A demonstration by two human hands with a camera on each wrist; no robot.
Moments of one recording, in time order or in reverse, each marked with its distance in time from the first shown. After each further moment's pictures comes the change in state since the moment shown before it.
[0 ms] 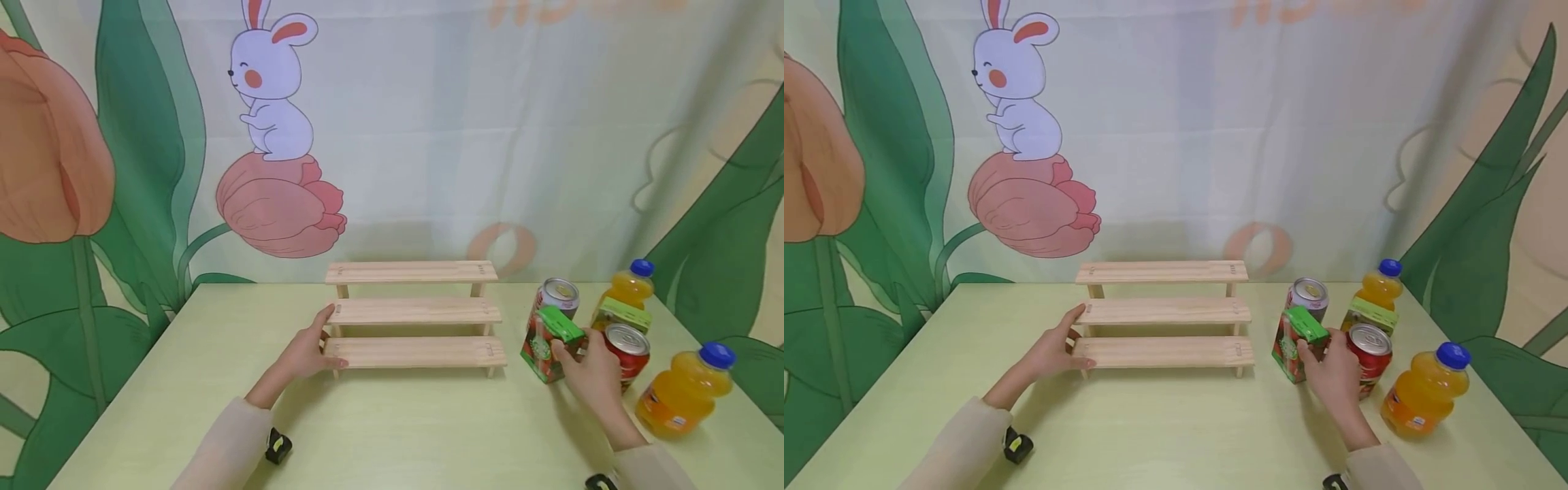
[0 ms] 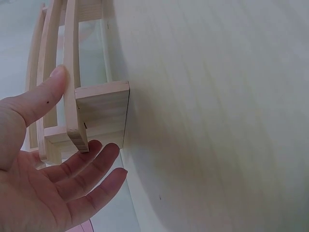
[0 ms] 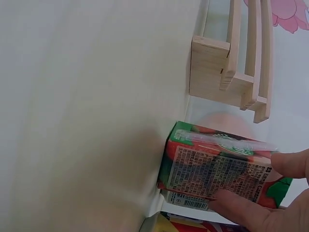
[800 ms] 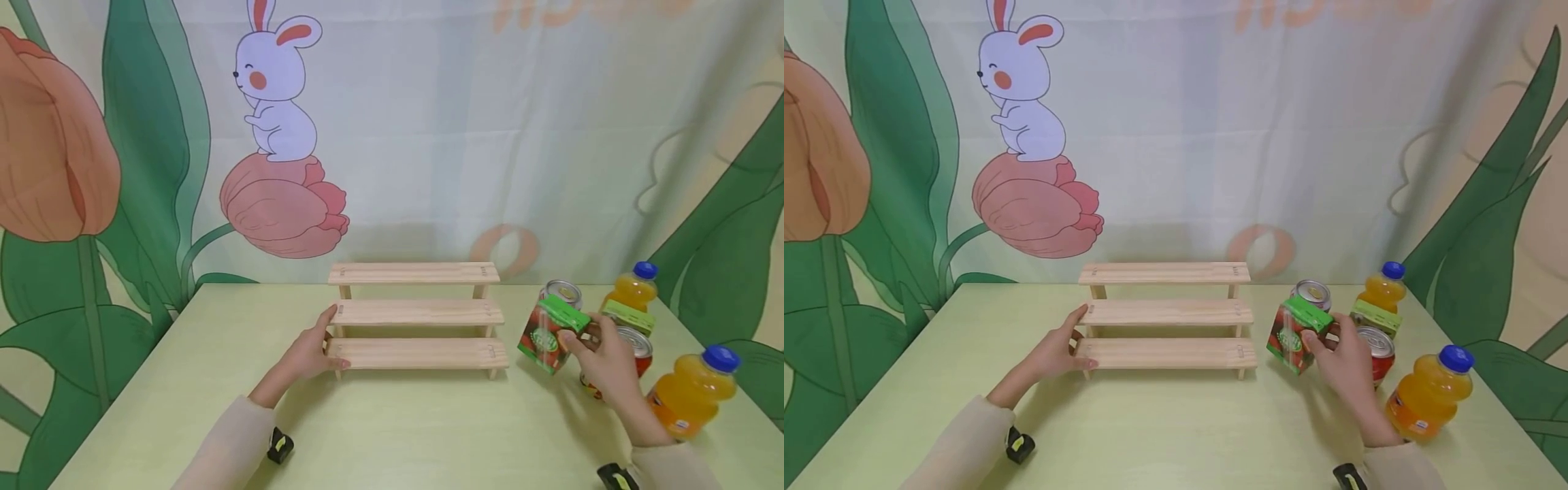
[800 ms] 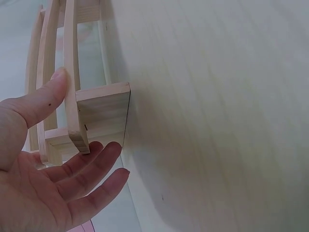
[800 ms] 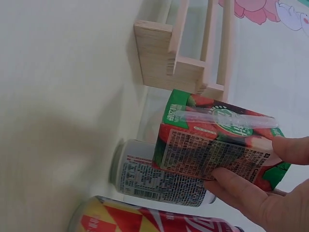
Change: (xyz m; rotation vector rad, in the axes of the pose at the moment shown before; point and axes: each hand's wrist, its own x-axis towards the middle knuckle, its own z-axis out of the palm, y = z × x) left_hand 0.000 0.001 0.002 0.023 0.001 -0.016; right_hand 0.006 -0.017 -0.025 0.158 -0.091 -0.095
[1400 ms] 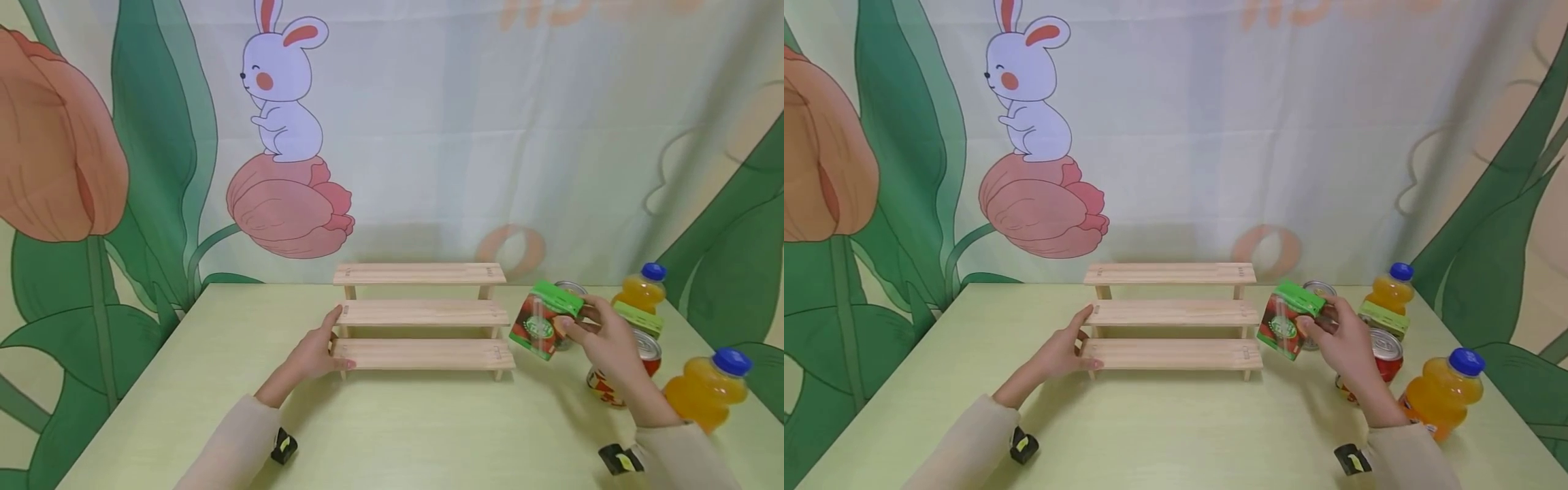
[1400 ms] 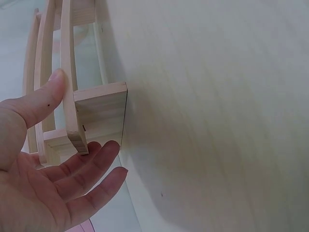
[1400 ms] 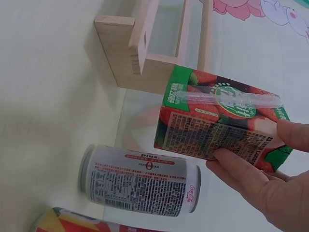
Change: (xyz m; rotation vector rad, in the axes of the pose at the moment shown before) left_hand 0.000 0.002 0.001 0.027 0.004 -0.023; right_hand 0.018 -0.018 -0.006 0.086 -0.114 -0.005
